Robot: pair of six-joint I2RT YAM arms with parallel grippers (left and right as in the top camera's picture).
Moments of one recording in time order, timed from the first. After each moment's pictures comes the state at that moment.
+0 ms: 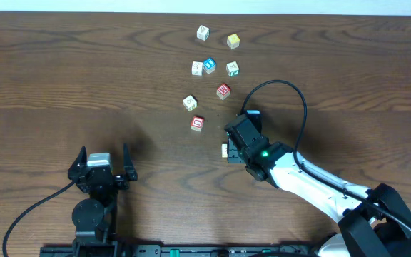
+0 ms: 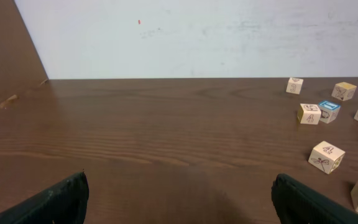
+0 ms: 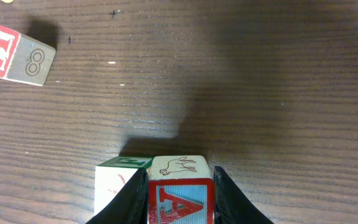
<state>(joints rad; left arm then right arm) -0.02 0.02 0.02 -0.12 -0.11 0.03 0.68 1.59 0.81 -0.30 0.19 0.64</state>
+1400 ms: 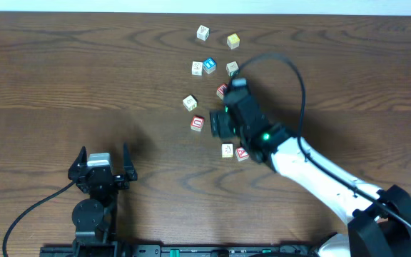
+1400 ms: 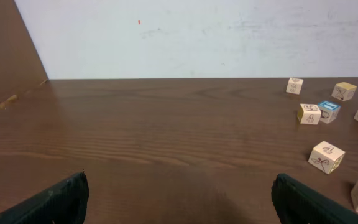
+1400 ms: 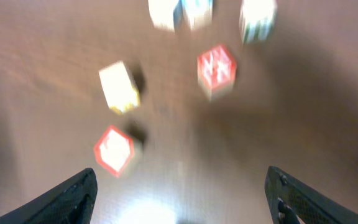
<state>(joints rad) -0.02 0.02 0.02 -0.12 -0.11 0.03 0.64 1.60 1.03 -0.24 0.16 0.38</state>
